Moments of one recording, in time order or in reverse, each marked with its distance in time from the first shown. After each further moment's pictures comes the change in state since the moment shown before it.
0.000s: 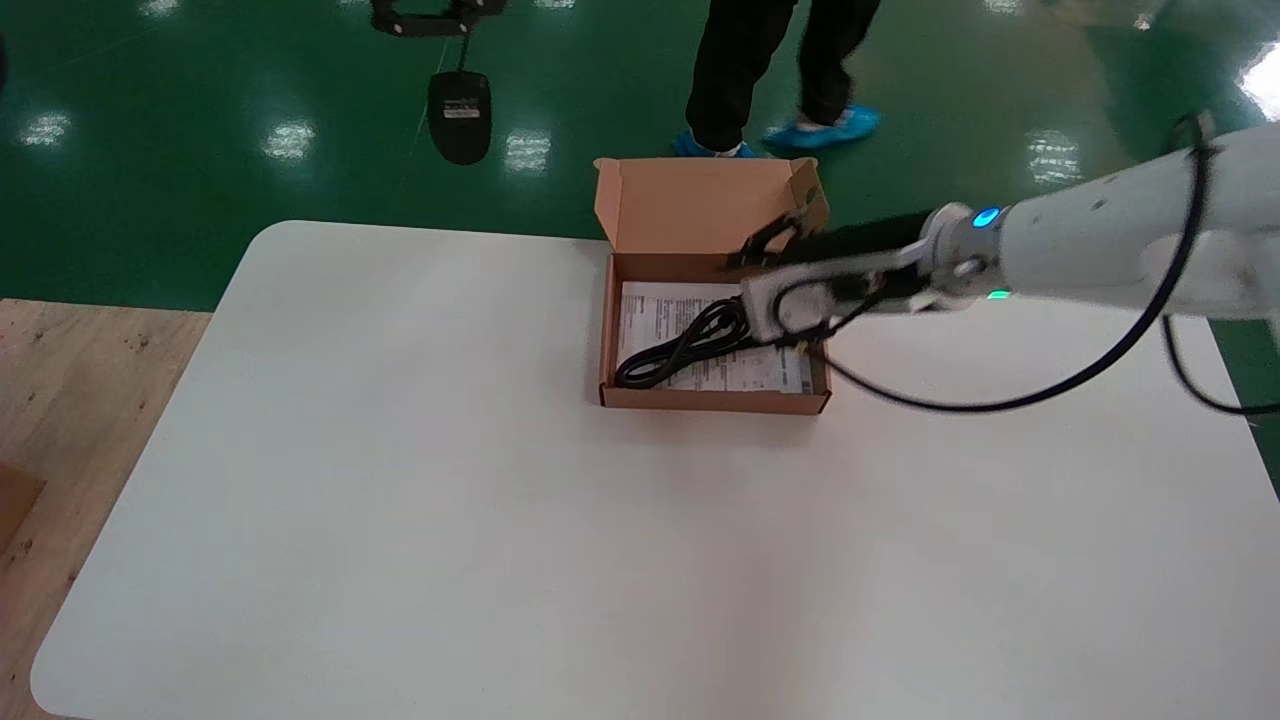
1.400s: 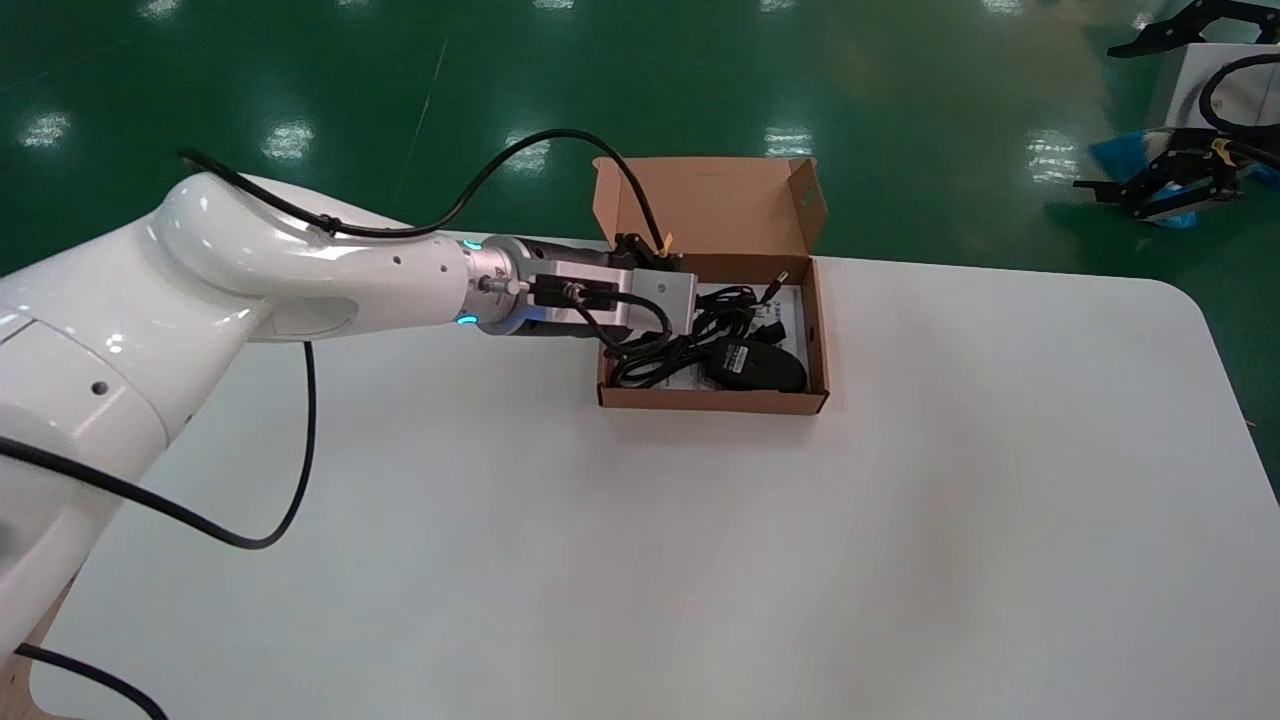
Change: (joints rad) left arm 0.499 0.121 0.319 -0.184 -0.308 -0.439 -0.202; right arm 0.256 0.325 -0.022 -0.107 -0.039 -0.054 0.139
